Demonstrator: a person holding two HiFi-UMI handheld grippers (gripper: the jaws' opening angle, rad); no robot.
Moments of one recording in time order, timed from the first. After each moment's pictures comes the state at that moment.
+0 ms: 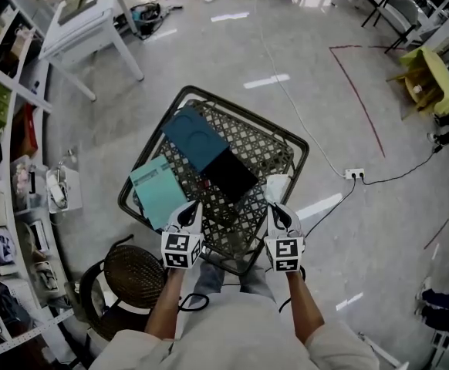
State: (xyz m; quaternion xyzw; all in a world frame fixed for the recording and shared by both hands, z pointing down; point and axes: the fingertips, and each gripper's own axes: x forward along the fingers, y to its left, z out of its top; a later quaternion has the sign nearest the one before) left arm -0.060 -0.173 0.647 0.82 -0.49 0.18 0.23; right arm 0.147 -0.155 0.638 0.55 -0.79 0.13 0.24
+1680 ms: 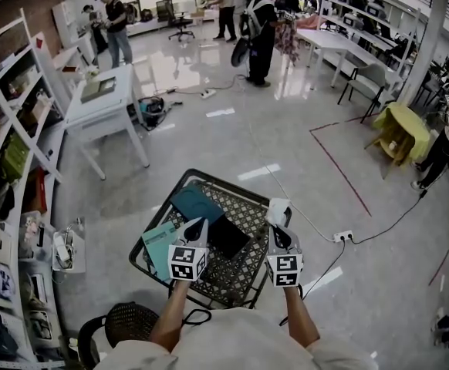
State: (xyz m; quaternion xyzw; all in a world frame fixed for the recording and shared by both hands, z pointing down) left arm -0.039 -0.229 0.478 0.86 -0.49 0.08 0.09; right arm 0.166 -0.193 0.489 0.61 -0.78 0.03 0.15
